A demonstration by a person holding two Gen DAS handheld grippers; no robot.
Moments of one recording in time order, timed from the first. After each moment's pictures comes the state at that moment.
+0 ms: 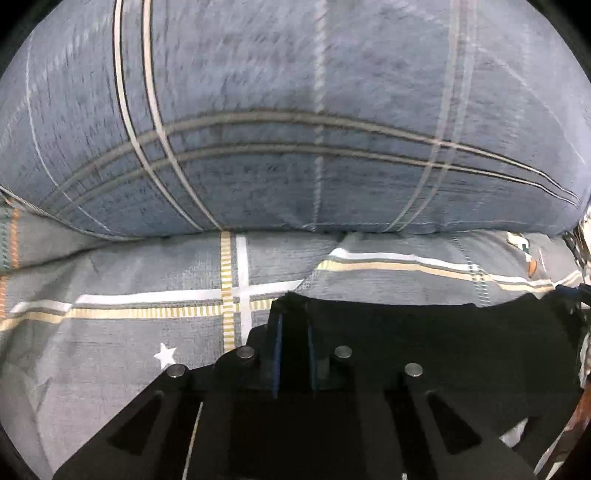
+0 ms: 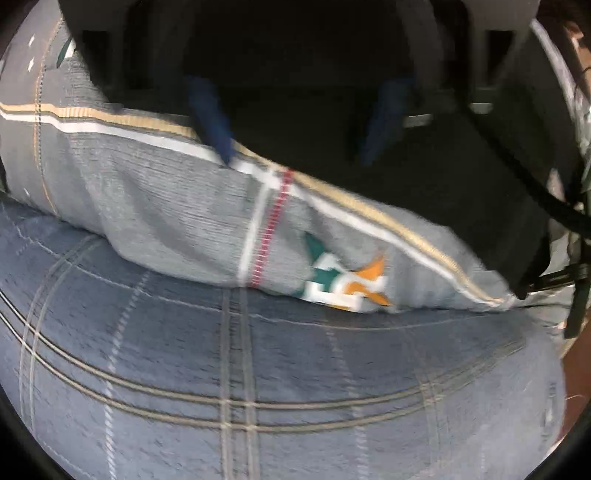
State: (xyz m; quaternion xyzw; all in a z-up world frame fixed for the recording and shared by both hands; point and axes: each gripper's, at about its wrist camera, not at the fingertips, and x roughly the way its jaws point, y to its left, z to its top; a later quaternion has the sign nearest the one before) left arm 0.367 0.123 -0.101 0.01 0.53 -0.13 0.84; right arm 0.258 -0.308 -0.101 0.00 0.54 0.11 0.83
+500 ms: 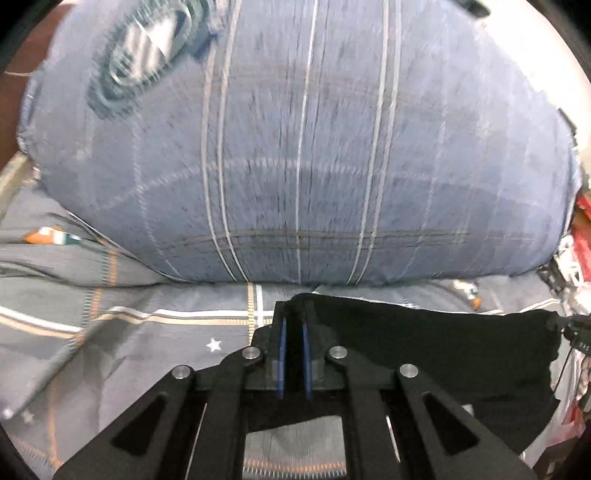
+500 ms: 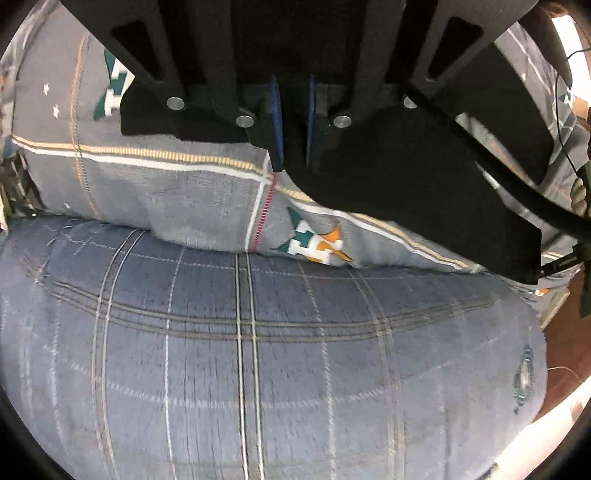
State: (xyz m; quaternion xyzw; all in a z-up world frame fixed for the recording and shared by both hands) left arm 0.289 0.143 0.021 -0.02 0.42 -0.12 0.90; right arm 0.197 -0.296 -0.015 0.02 0.48 0.08 0.87
